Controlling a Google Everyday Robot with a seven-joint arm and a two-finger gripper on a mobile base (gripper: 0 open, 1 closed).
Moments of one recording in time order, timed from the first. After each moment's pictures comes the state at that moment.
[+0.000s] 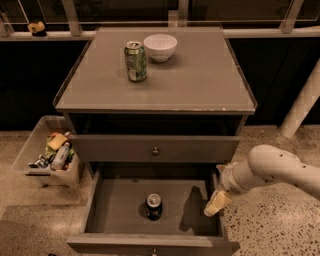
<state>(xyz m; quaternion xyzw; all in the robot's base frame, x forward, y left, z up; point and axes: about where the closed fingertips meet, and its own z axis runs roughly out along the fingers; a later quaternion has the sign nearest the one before) 0.504 -0.210 0.541 -0.52 0.82 0.12 0.21</state>
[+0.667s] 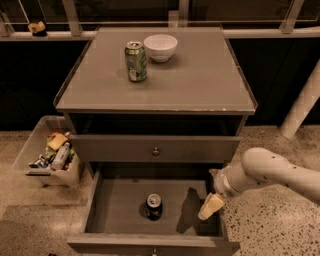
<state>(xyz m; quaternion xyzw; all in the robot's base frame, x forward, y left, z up) 0.501 -0.192 0.522 -0.52 0.81 0.15 0.21</state>
